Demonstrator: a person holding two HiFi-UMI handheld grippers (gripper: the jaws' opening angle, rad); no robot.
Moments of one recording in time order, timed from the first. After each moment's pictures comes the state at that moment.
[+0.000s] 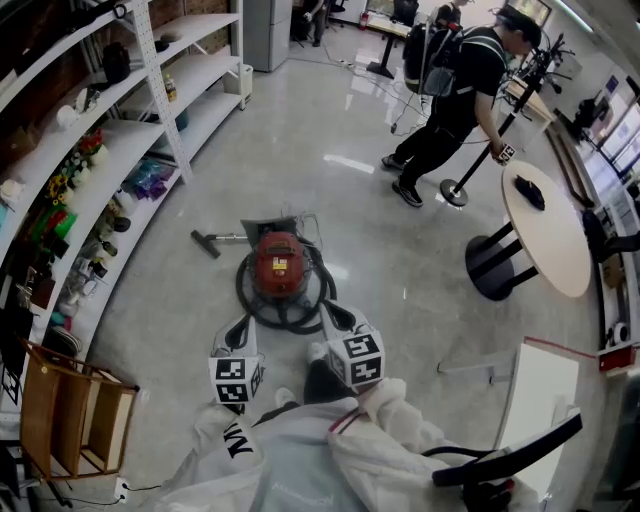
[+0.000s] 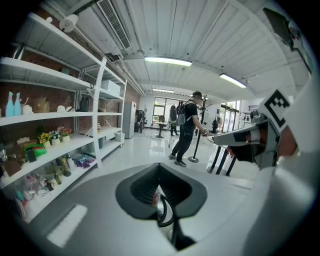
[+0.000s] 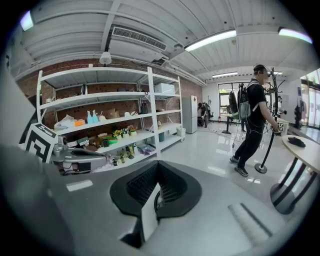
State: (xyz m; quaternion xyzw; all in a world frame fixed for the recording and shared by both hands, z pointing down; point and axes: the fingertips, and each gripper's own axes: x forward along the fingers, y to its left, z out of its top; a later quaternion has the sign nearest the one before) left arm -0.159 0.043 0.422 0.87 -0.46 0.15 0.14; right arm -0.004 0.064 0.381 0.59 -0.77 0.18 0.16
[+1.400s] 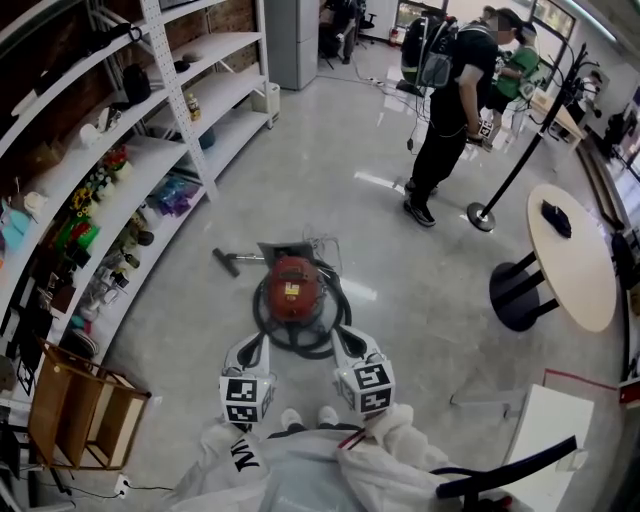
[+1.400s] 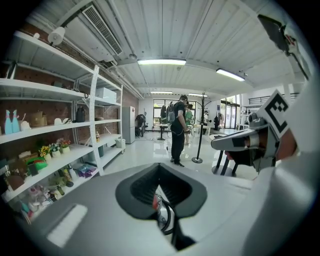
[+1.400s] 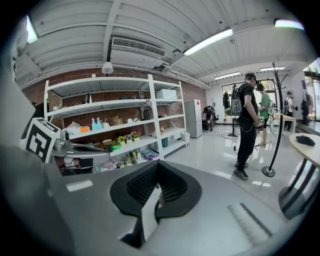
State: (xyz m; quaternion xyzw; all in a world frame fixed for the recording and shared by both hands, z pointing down) left arm -0.107 0.034 0.391 0.86 -0.47 0.16 0.09; right arm 0.038 0.056 0.375 0.56 -0.80 0.17 0.13
